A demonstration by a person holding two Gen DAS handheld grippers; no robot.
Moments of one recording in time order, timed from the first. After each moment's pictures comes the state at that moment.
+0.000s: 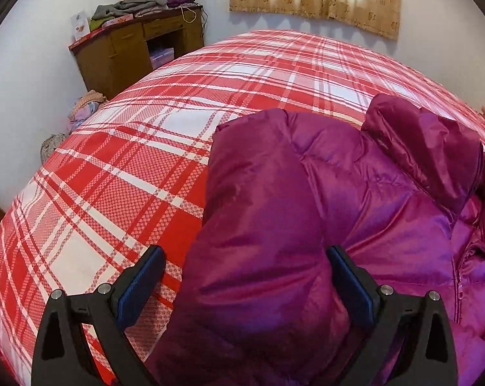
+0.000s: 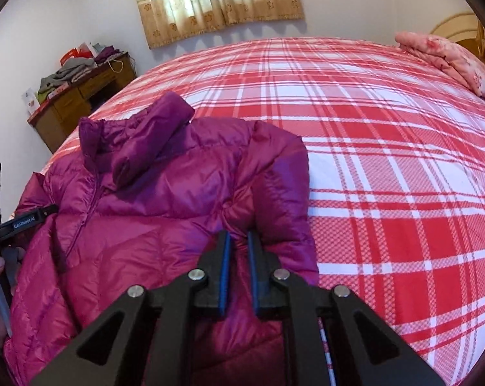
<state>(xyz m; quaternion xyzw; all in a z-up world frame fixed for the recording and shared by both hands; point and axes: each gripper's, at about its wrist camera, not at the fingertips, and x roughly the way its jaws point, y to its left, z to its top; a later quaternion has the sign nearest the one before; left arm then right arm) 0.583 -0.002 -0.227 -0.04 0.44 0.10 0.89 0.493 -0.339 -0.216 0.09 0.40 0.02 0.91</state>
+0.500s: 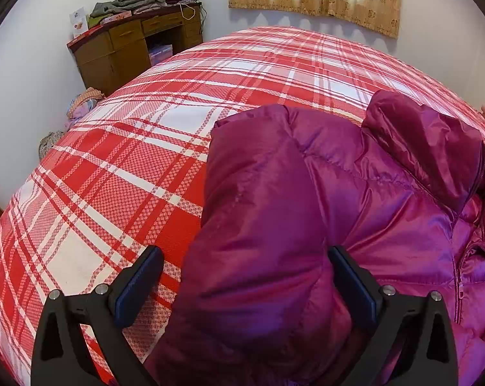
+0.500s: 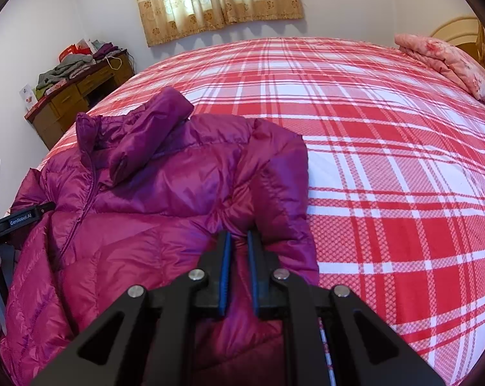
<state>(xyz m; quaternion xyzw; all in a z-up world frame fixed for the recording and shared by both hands) 0.586 0.000 -0.229 -0.04 0.44 0.09 0.89 0.495 -0.337 -0.221 0.09 0.40 0.01 0.91</state>
